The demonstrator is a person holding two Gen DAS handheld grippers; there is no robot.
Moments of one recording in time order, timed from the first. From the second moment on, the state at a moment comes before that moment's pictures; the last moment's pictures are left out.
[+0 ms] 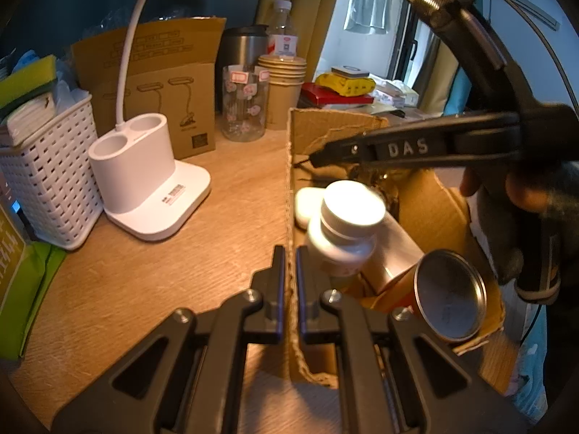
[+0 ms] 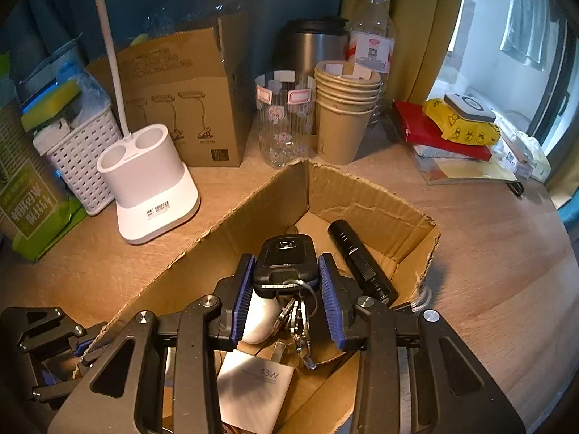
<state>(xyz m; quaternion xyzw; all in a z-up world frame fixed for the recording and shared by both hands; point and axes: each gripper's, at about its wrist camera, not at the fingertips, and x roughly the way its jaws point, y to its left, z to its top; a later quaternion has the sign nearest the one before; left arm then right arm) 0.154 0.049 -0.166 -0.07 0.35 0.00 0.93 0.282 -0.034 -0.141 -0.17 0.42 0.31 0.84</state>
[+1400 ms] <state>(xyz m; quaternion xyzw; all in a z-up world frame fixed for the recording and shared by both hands) 0.133 0.039 -0.150 -0.04 0.34 0.04 0.94 0.186 -0.148 -0.059 -0.10 0.33 0.25 0.91</state>
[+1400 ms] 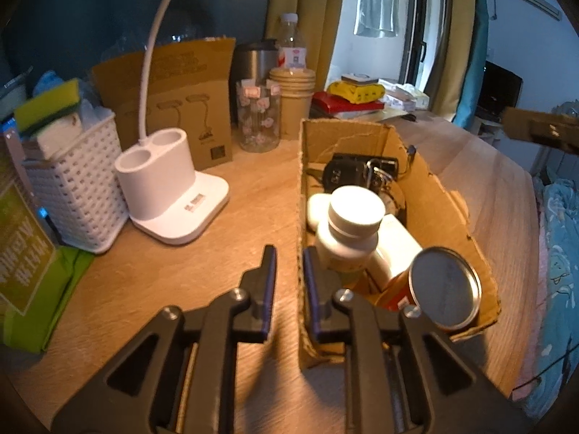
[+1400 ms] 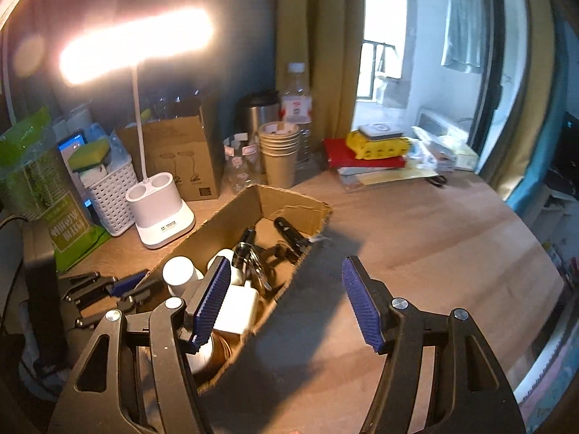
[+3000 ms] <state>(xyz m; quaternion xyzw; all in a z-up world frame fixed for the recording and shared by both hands) -0.038 -0.034 0.017 -0.03 0.15 -0.02 0.99 -0.008 -0.257 0.008 -0.01 0.20 0.12 0.97</state>
